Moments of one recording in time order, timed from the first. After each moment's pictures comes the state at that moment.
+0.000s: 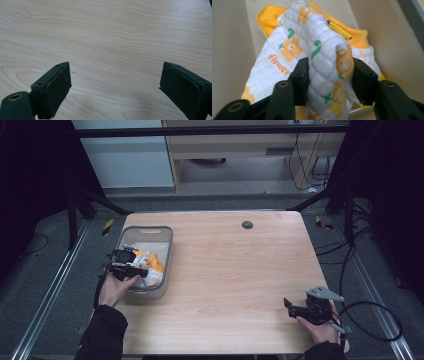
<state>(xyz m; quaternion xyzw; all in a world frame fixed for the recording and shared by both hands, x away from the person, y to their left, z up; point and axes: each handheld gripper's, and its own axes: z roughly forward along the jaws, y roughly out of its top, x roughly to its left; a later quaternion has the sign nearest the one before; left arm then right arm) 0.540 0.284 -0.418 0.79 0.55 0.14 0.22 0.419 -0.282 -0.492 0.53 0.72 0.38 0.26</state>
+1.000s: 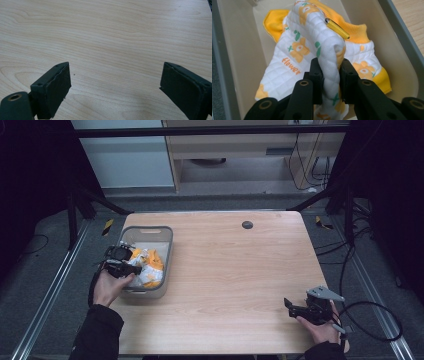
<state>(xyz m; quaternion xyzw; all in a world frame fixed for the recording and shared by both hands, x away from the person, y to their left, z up) 0.533 0.288 -0.392 0.81 0.53 0.15 0.21 0.419 -0.283 -0.492 0.53 0.71 0.38 0.26</state>
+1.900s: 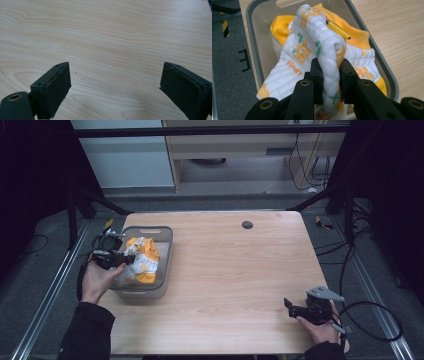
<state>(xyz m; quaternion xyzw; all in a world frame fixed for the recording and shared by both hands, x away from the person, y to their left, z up) 0.524 0.294 -0.342 0.79 0.52 0.18 0.25 0.419 -0.283 -0.492 0.53 0.72 0.38 0.26</state>
